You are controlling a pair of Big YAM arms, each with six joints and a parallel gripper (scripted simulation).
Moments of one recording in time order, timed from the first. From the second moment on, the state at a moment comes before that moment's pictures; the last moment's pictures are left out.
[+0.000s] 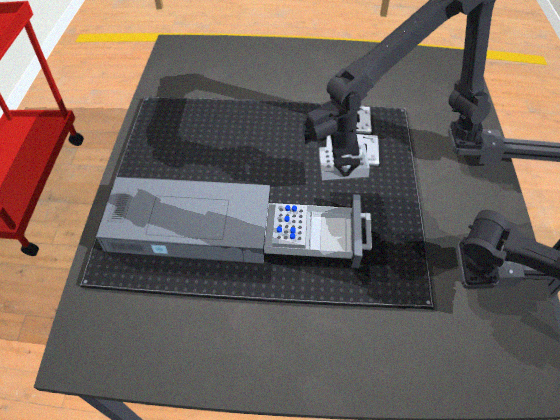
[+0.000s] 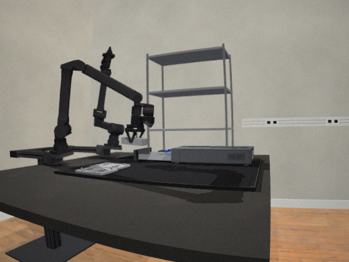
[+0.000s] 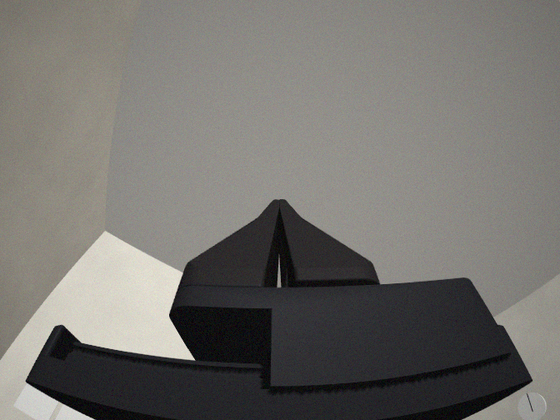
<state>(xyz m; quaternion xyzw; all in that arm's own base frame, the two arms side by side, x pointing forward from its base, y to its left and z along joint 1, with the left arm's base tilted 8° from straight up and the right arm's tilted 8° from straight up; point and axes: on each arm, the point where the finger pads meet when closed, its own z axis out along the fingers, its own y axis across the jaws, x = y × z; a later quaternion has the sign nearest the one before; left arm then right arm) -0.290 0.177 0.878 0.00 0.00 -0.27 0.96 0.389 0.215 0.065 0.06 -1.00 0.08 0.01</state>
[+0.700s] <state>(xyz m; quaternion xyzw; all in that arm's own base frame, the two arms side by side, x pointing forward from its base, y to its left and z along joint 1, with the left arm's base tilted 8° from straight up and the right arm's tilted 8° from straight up) -0.290 0.177 0.878 0.00 0.00 -0.27 0.96 0.390 0.171 0.086 0.00 -1.00 0.08 -0.01</state>
